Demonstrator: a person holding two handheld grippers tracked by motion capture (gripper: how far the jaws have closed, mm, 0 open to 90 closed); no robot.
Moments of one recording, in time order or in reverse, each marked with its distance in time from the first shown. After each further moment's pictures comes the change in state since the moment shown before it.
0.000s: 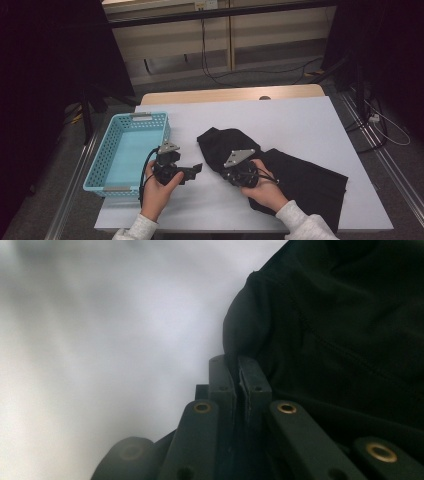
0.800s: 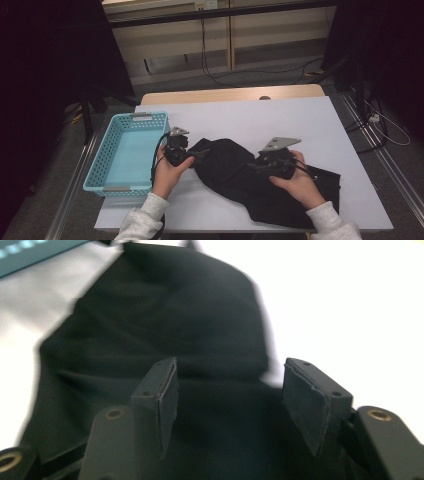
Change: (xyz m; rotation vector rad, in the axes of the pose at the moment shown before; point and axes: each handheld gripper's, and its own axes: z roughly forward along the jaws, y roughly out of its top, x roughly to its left) left arm 0.016 0.029 0.050 0.045 -0.005 0.008; right arm -0.059 -0.036 -0.081 -0.080 -0.182 0.226
